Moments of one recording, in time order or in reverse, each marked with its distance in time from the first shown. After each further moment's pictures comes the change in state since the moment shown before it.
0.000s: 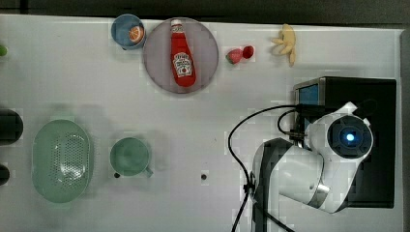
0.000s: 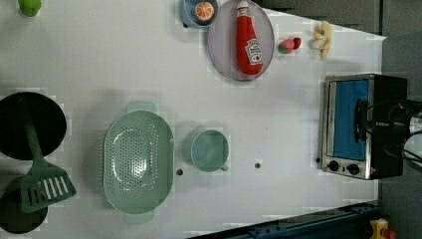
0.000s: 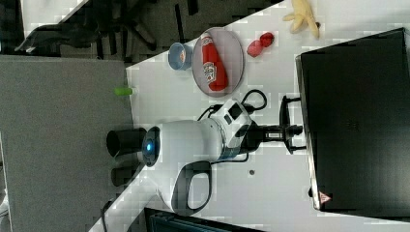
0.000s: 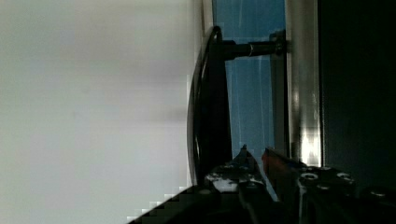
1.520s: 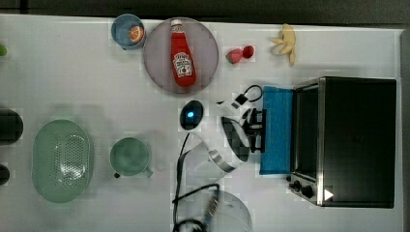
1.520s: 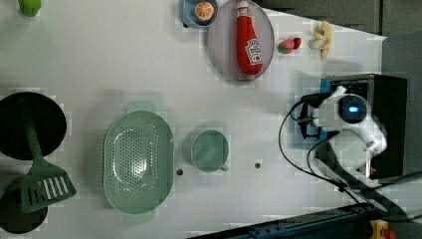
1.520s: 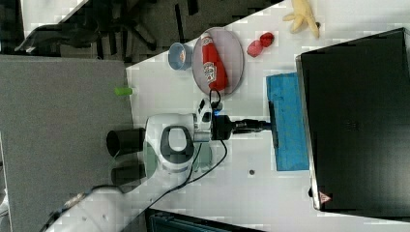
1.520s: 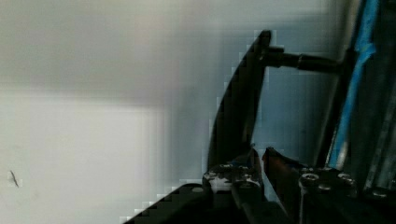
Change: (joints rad) arm 0.210 0.293 0.210 -0.010 -0.598 -0.015 0.745
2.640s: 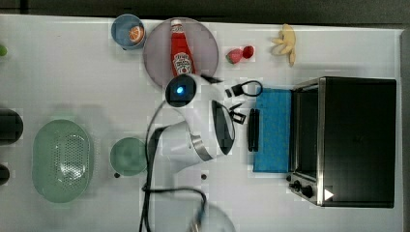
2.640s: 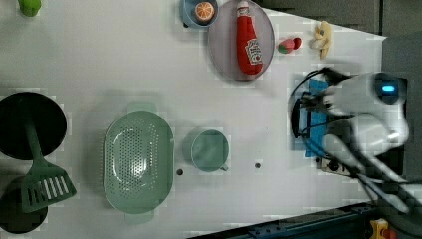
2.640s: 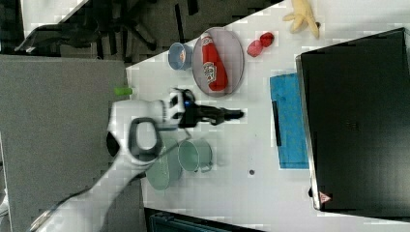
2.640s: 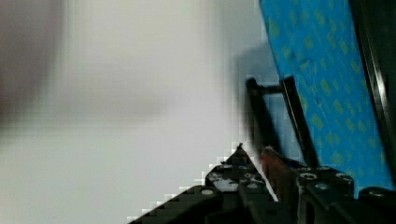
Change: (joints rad) arm 0.092 -0.155 -0.025 0.098 0.446 -0.084 0.183
